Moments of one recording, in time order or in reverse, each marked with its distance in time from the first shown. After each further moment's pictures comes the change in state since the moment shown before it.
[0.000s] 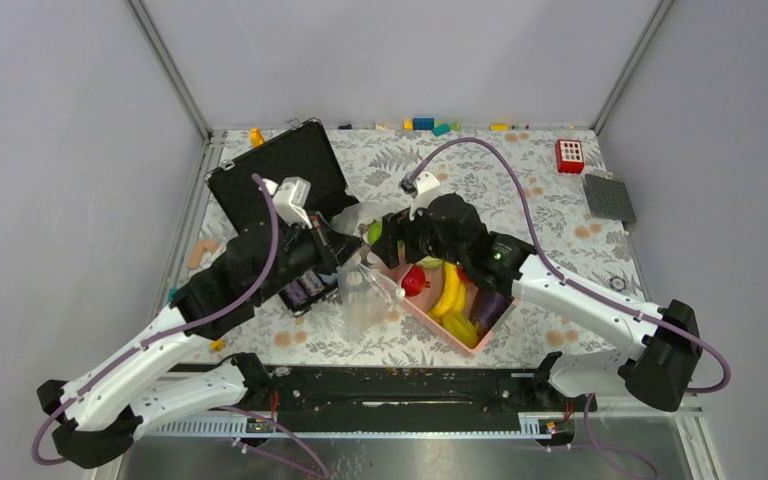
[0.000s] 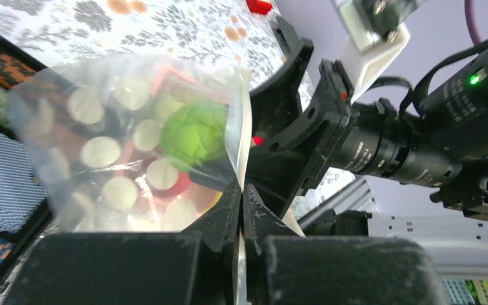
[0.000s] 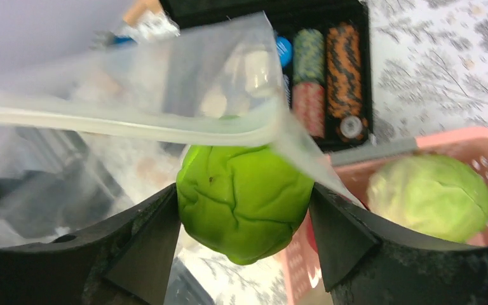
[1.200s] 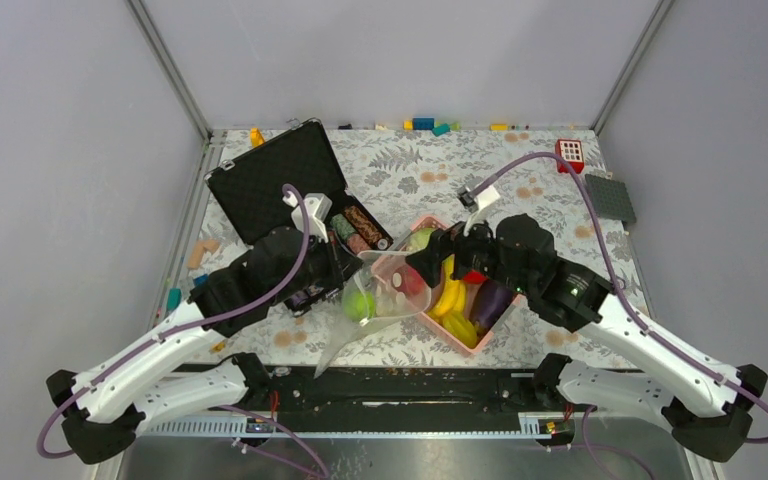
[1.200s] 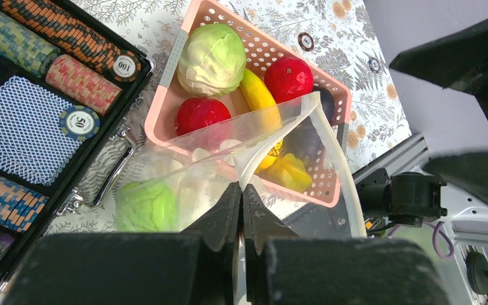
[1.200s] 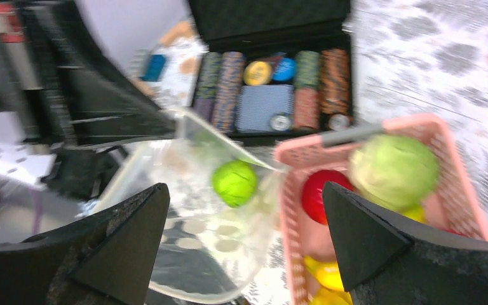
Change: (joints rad) left arm -0.005 0.027 -0.068 -0.104 -0.002 0.041; right arm 0.003 -0.355 -0.074 -0.145 -0.042 -0.044
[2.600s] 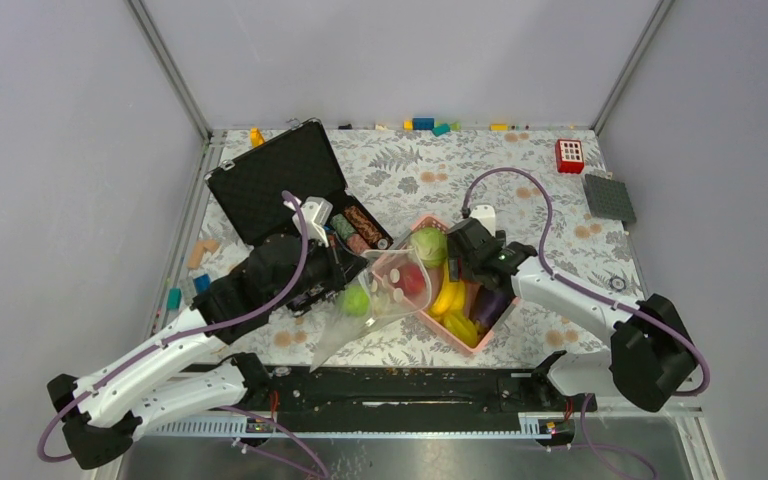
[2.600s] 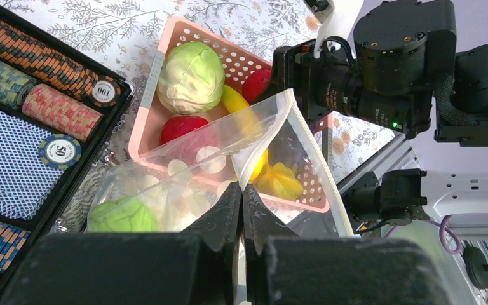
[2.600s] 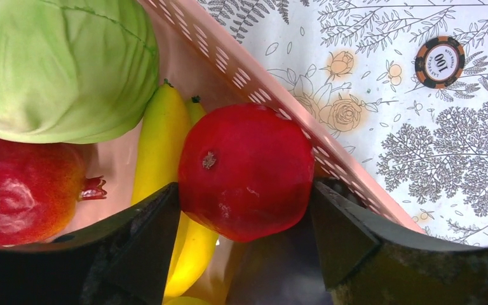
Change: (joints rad) left arm 0.001 -0.051 -0.098 0.156 0.039 0.047; right arm -0.224 0.379 -0.193 -0.188 0.489 0.143
